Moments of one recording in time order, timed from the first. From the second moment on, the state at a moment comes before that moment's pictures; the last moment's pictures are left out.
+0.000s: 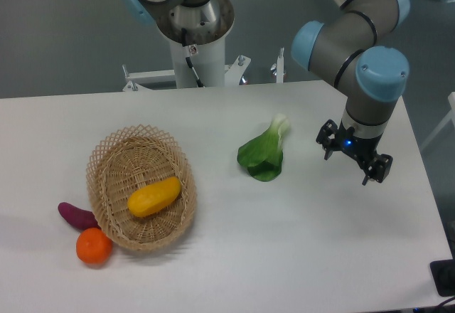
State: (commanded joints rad) arm 2.71 -1.99 -1.56 -1.06 1.55 1.48
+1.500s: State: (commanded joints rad) arm 2.70 -1.96 -1.59 -1.07 1.55 1.41
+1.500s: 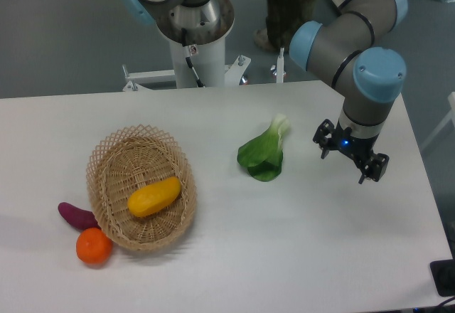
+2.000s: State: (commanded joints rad) arm 2.63 -1.97 -1.60 -1.07 1.53 1.26
